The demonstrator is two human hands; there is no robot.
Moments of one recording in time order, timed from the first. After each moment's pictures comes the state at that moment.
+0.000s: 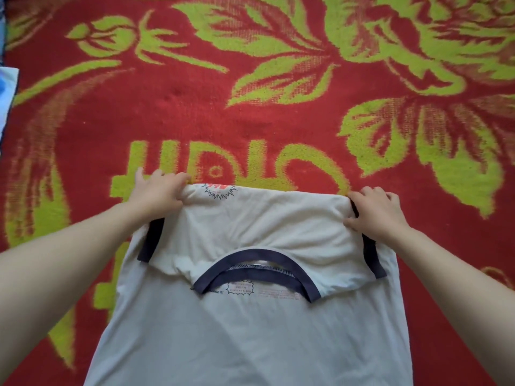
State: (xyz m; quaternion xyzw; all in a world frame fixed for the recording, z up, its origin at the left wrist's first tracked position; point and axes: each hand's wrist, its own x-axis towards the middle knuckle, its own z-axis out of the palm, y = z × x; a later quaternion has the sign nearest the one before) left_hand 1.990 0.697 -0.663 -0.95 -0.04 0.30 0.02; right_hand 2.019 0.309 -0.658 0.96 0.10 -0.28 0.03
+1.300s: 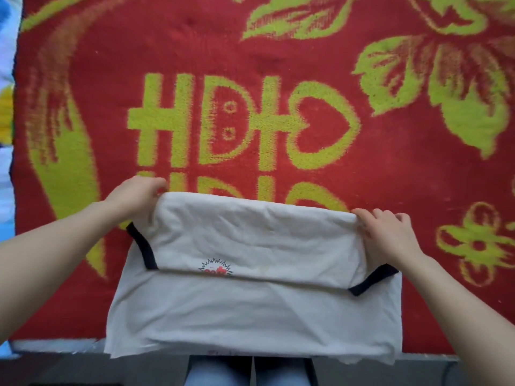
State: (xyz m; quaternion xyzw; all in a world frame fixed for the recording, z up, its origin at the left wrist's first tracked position) left_hand 1.853 0.740 -0.657 -0.93 -0.07 0.36 -0.06; right_hand 1.865 0.277 -0.657 0.93 0.13 -0.32 0.09
